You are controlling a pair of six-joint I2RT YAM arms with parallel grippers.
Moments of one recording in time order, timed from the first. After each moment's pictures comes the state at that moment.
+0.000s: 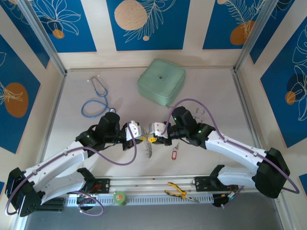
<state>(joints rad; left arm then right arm) -0.75 0.97 0.69 -0.31 0.51 0.45 0.81 1.16 0.77 -0.21 -0.57 -0.62</state>
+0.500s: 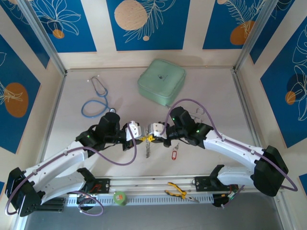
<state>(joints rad) -0.76 0.97 0.69 -0.31 0.52 0.45 0.82 1.18 0.77 -0.21 -0.60 -0.61</state>
